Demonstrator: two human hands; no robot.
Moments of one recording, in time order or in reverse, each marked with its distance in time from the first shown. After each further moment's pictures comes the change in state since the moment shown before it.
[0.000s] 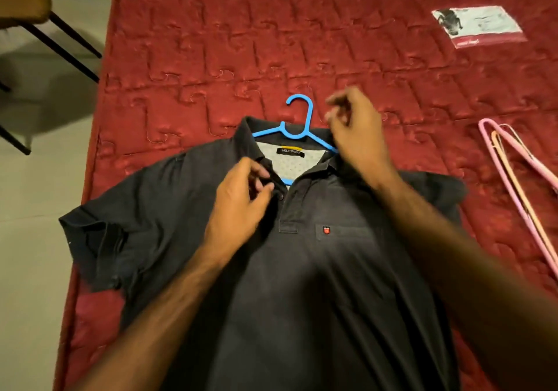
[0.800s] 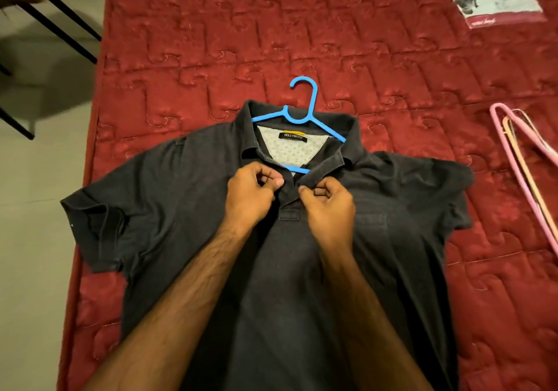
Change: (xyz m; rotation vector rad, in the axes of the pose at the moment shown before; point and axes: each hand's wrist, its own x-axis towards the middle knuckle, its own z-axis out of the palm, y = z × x) left_hand 0.004 0.000 0.032 -0.153 -0.057 -0.530; right_hand -0.134 -0.004 0.056 0.311 0.086 0.615
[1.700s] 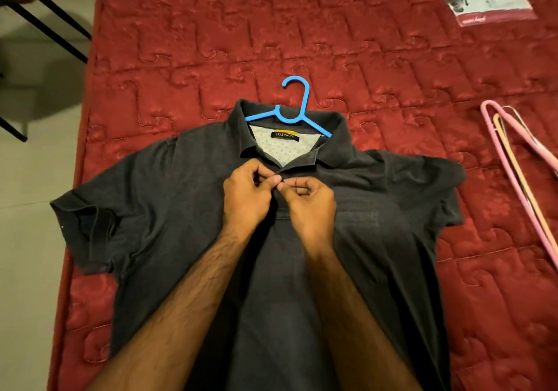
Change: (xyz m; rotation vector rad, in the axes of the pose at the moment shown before) left_hand -0.007 -0.002 0.011 0.002 0.097 0.102; right_hand 0.006 0.009 0.018 0.012 -0.040 0.084
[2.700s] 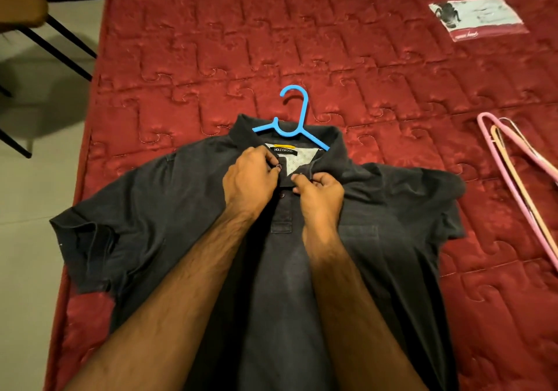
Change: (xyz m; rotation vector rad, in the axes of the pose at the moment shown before) left_hand 0.047 0.027 0.007 0.487 0.016 0.168; right_hand 0.036 -0.016 0.006 0.319 0.140 0.118
